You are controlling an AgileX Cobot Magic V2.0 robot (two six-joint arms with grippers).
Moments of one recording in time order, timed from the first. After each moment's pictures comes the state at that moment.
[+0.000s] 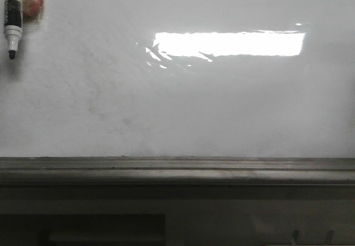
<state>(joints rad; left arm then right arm) -0.05 0.90 -0.55 -1.41 0.64 1.10 0.05 0.61 -0.46 0.51 0.43 -0.28</state>
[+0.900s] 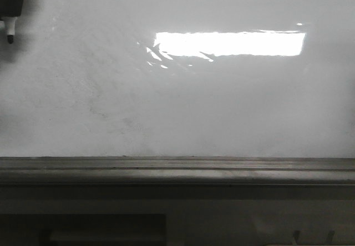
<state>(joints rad) -0.11 0.97 -0.62 -1.29 0.64 1.24 0.06 0.62 -0.47 0.51 0.45 -0.29</state>
